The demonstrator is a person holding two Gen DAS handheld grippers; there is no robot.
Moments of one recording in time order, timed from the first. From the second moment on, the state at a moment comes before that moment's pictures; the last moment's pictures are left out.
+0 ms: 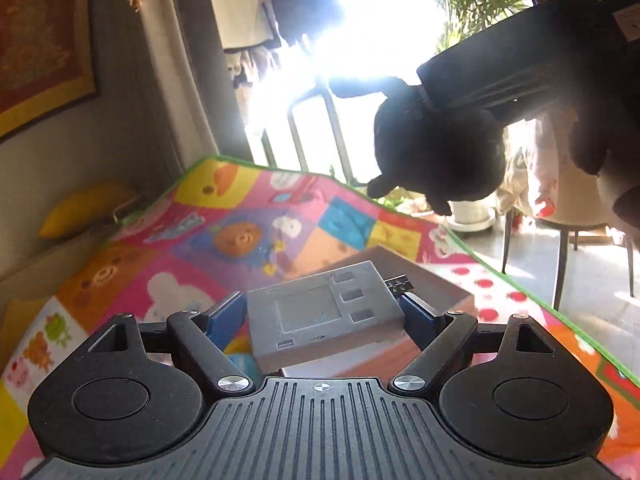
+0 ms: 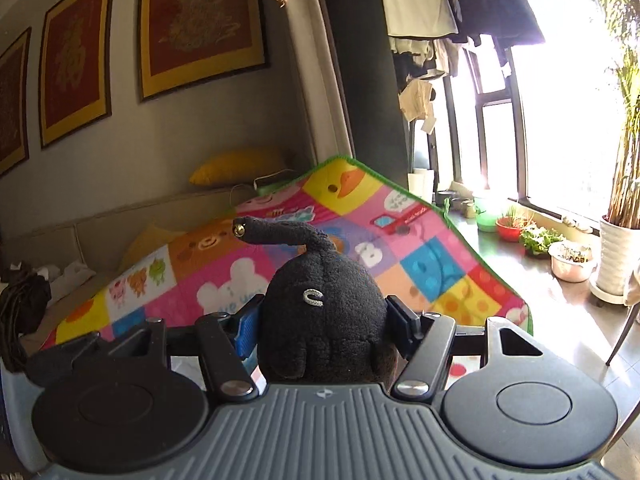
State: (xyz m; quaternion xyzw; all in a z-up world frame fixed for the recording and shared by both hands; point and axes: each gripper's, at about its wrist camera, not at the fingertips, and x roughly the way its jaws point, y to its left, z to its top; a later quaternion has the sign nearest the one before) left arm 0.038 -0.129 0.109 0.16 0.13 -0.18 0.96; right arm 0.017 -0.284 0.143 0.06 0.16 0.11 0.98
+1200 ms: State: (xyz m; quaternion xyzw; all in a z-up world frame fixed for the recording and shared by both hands) left arm 0.072 0.019 0.021 0.08 0.30 -0.04 0.95; right arm 0.145 -0.166 0.060 -0.12 0.23 0.14 0.96
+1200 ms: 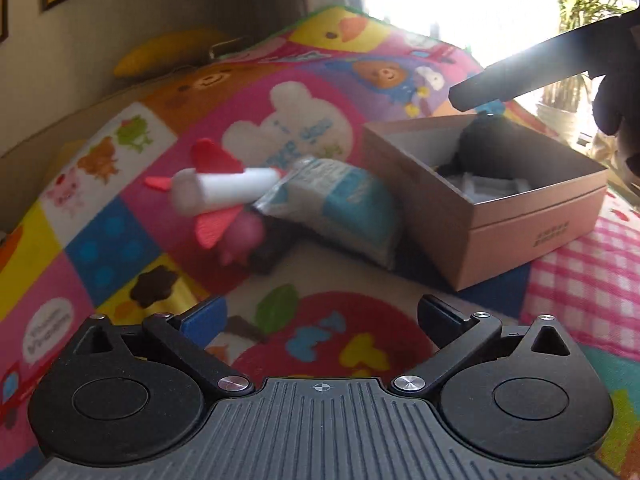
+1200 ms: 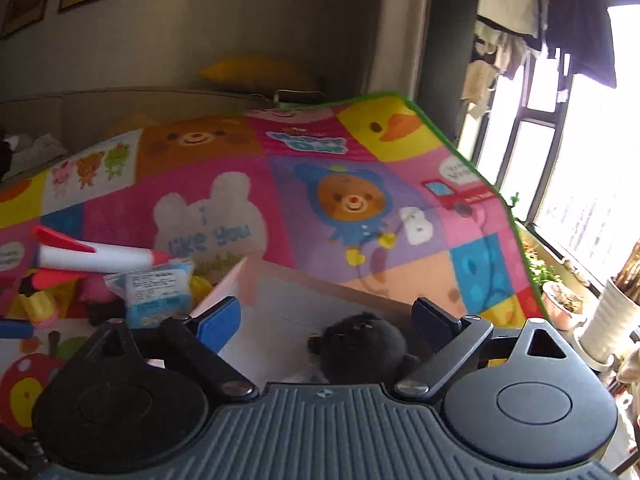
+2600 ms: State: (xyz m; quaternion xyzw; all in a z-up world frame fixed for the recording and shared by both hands) left arm 0.100 0.103 0.011 0.05 0.33 0.05 0.94; right arm -0.008 -0.214 0.001 0.03 0.41 0.15 0.90
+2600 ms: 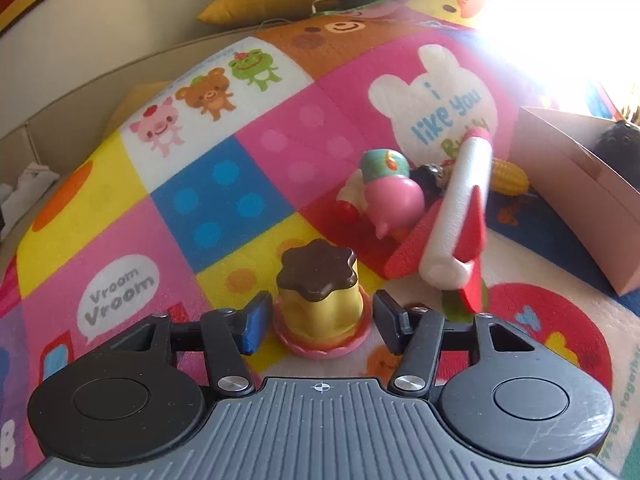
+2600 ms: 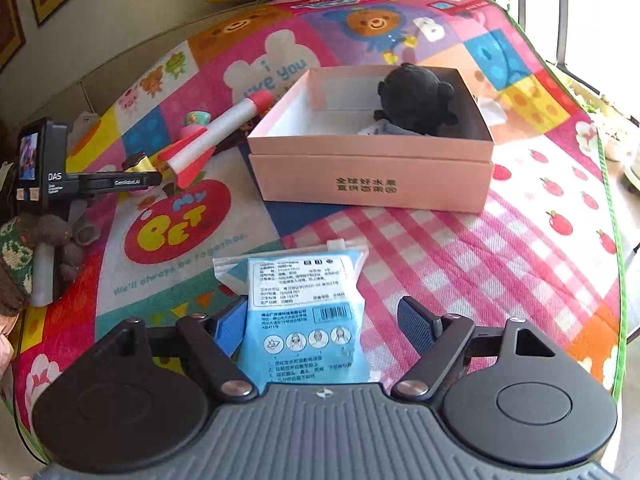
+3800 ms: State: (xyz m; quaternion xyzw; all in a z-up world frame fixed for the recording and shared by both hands) left arm -0.010 -0.037 0.002 0.07 0.34 -0.12 0.93; right arm -0.056 -0.232 -0.038 -0.02 0.36 0.08 0.93
